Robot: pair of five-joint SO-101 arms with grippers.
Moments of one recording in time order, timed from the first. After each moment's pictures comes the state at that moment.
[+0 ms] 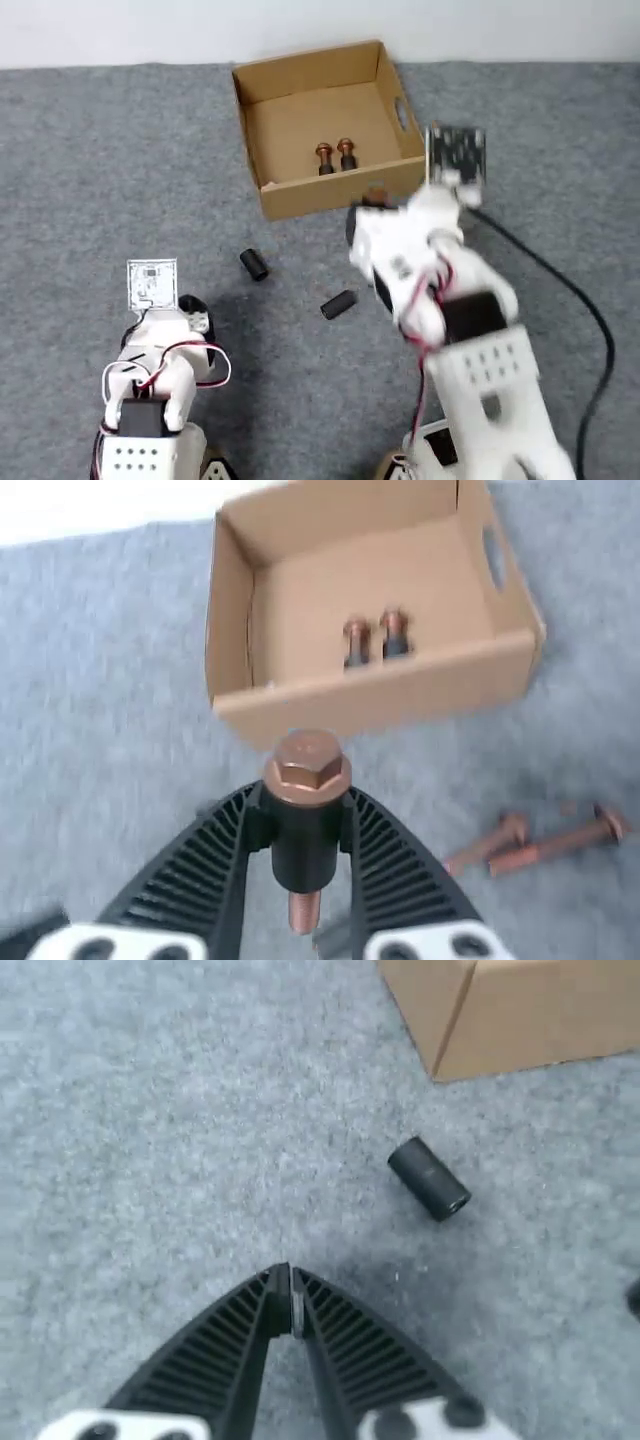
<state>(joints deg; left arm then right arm) -3.1 -93.6 96.8 53.1 11.1 -20.7 -43.2 32.0 54.4 -19.3</state>
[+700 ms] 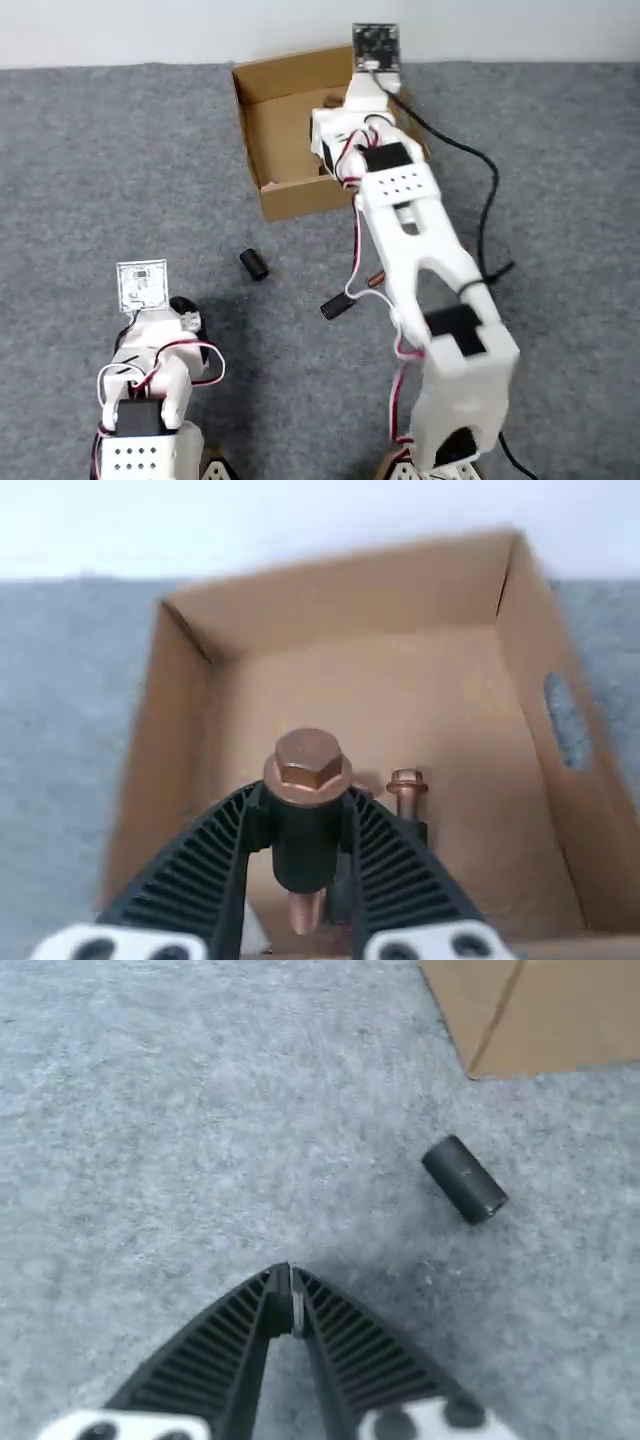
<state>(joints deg) -6.9 -93.6 97.1 52.2 11.0 -19.2 23.0 -14.0 34.5 -11.8</state>
